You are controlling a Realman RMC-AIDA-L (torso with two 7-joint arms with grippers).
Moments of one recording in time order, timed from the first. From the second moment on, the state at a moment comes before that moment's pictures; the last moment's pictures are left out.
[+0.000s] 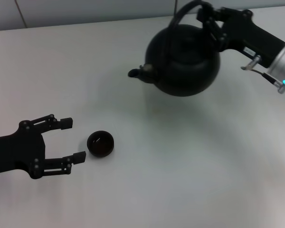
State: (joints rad) left arm -0.36 -2.06 0.81 0.75 1.92 1.72 -1.18; right arm 0.58 2.08 -0.42 -0.32 -1.60 -1.38 0.78
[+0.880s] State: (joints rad) left arm -0.37 -2.07 0.82 0.74 1.92 1.73 -1.18; right arm 0.51 2.08 -0.43 -0.27 -1.59 -1.25 0.86
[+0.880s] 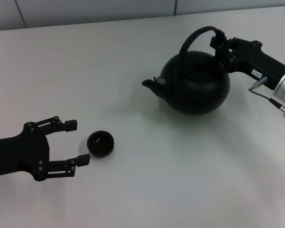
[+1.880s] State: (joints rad) left arm -0.38 -2.07 0.82 0.73 1.92 1.72 -1.17; right arm 0.55 2.08 -0.53 -0.28 -1.59 -1.13 0.85
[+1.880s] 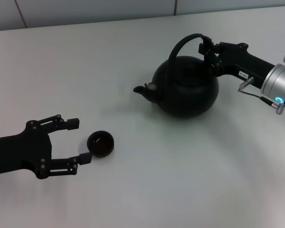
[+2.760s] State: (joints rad) left arm -0.38 -2.06 0.81 0.73 1.92 1.72 -1.17; right arm 0.56 2.08 -0.53 -0.29 -1.58 -1.14 0.86
